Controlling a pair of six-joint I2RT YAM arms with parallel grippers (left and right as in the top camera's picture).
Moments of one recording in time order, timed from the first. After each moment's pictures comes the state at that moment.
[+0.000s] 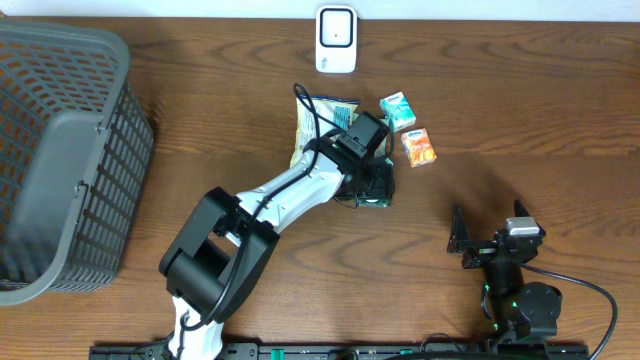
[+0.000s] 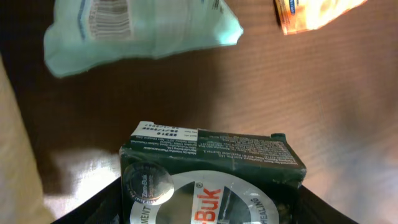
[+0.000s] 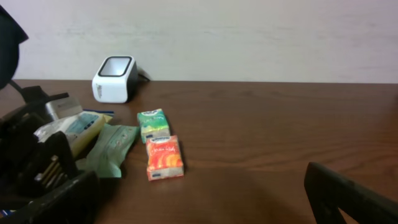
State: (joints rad) left arm -0.70 2.01 1.36 -0.51 0.28 -0.66; right arm 0.01 0.01 0.01 -0.07 -0.07 0.01
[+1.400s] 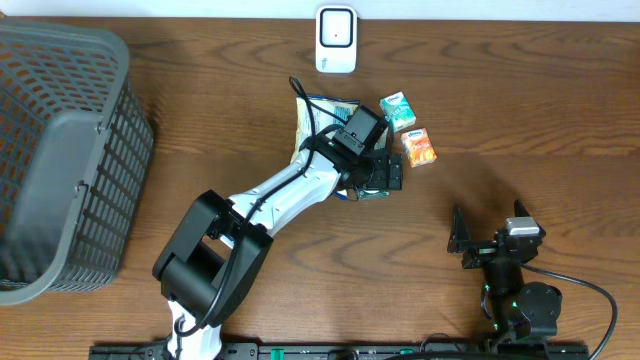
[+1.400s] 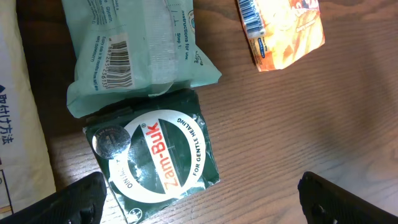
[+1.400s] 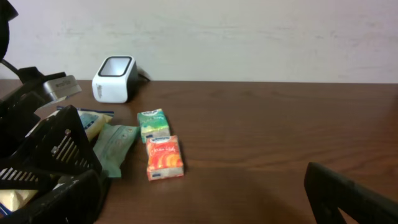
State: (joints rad) left arm -0.69 1.97 1.36 -0.47 0.25 -0.66; right arm 0.01 0.01 0.01 -0.07 -0.07 0.01
